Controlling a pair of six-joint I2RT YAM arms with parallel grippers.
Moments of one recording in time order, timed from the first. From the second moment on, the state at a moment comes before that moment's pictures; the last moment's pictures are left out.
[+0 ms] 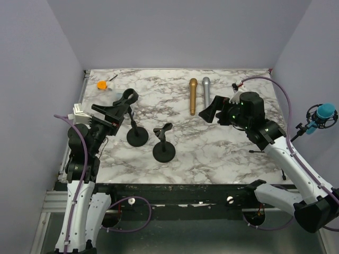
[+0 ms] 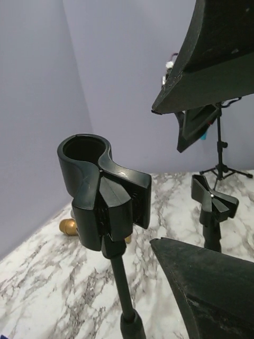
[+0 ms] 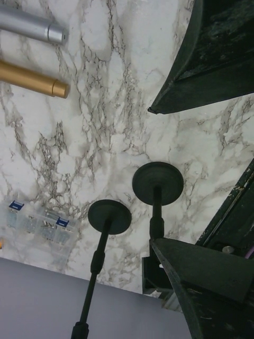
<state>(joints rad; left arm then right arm) -0.03 0.57 0.73 -0.24 0.31 -1.17 0.46 1.06 1.04 -0.43 -0.15 0.53</state>
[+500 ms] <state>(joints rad) -0.01 0.65 0.68 -0.09 0.19 -1.37 0.46 1.00 1.03 -0.43 -0.15 0.54</state>
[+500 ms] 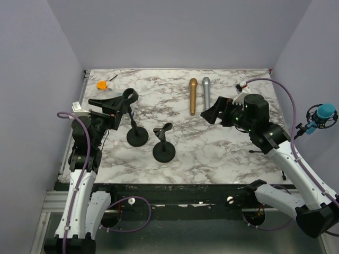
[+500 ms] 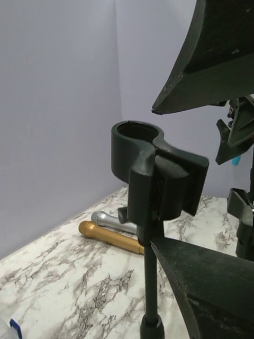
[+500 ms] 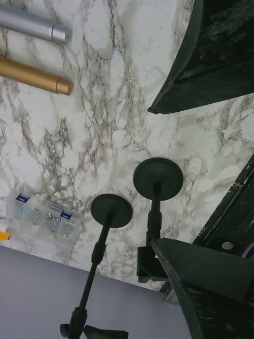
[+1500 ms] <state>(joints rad) -0.01 0.66 0.56 0.10 0.18 -1.25 0.46 1.00 1.01 -0.43 -0.13 0.55</state>
